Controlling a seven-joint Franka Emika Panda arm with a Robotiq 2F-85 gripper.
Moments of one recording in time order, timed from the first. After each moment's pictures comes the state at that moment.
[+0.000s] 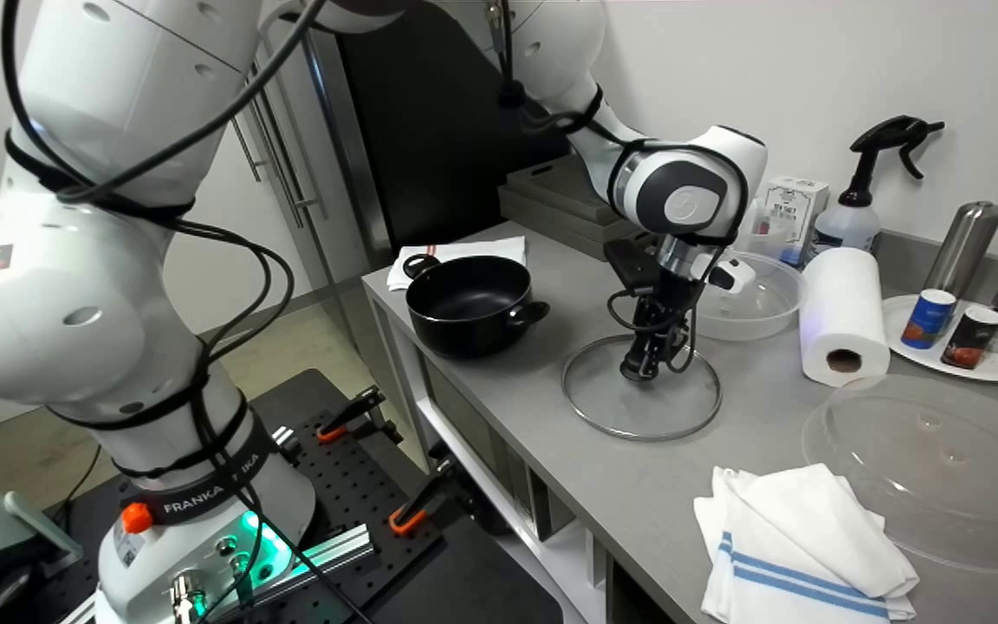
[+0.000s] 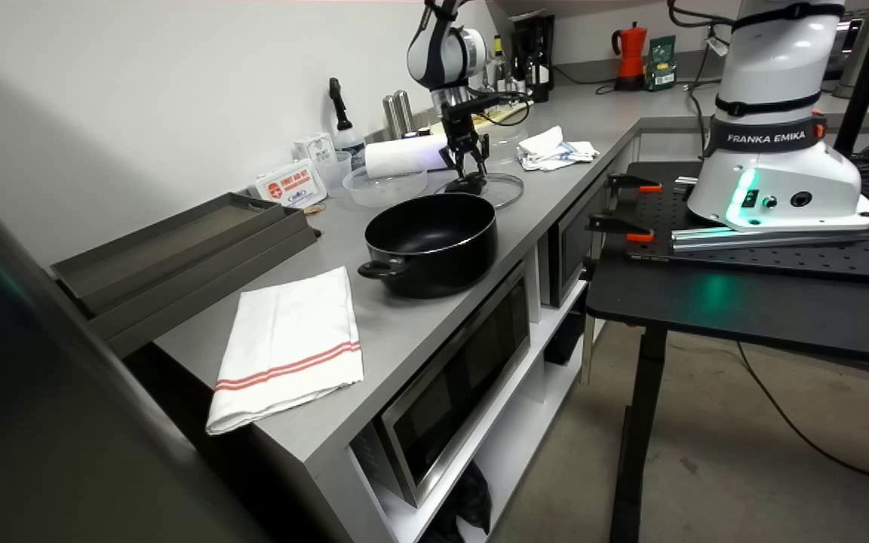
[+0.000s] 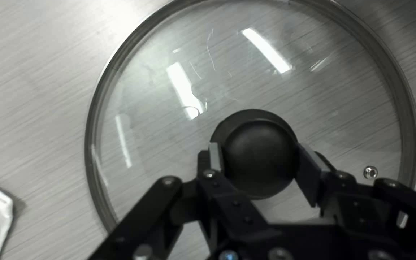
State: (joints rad) arm -0.20 0.72 -0.15 -1.77 0.19 2.18 0.24
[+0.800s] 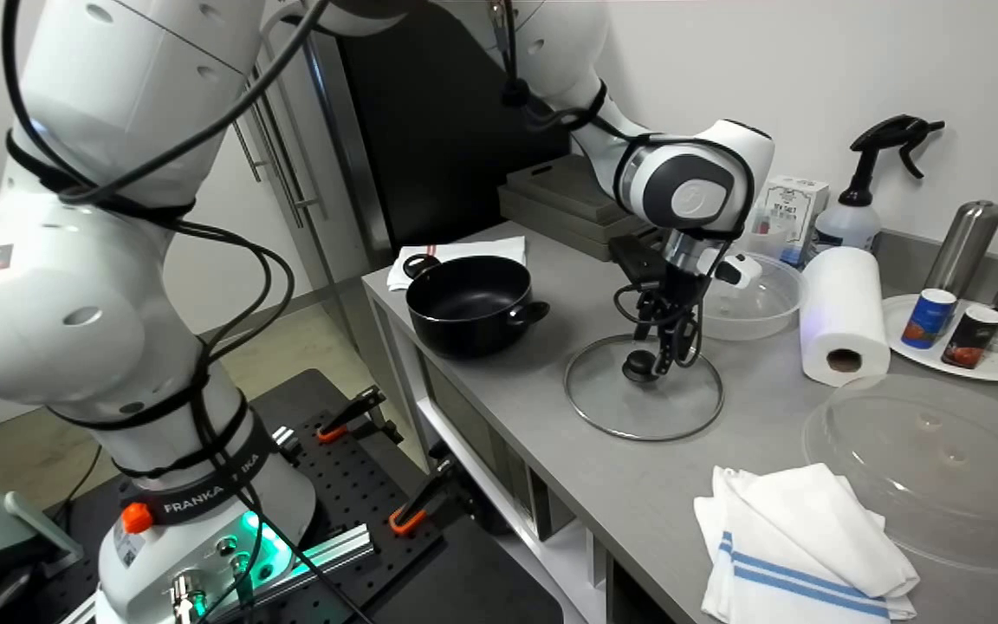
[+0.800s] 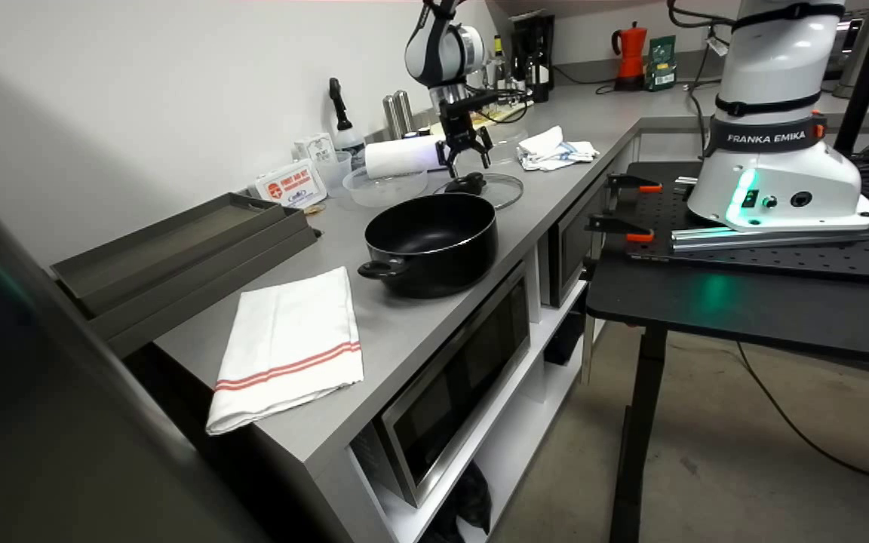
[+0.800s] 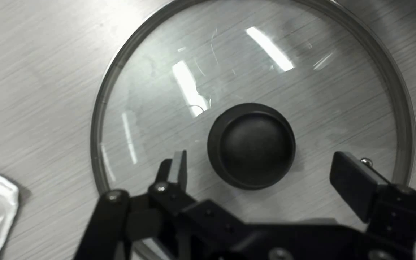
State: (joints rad) arm -0.20 0.73 -0.16 -1.73 0.18 2.16 0.24
